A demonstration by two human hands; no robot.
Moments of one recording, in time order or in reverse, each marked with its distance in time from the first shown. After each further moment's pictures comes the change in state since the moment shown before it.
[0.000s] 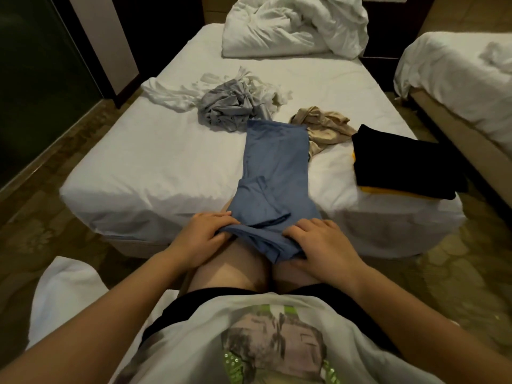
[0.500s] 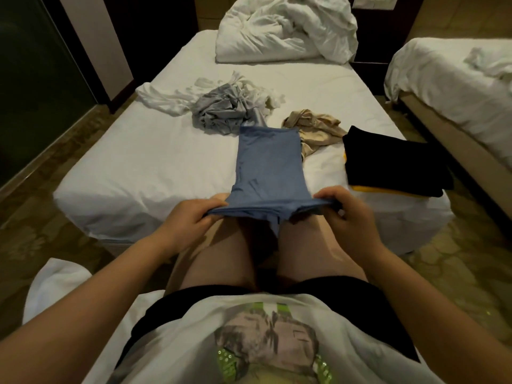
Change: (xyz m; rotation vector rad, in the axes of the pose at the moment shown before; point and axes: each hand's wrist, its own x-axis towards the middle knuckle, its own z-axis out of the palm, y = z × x) left_hand 0.007 0.013 -0.025 -0.107 0.121 0.073; right_hand -0.009 0.037 -0.017 0.724 0.622 0.161
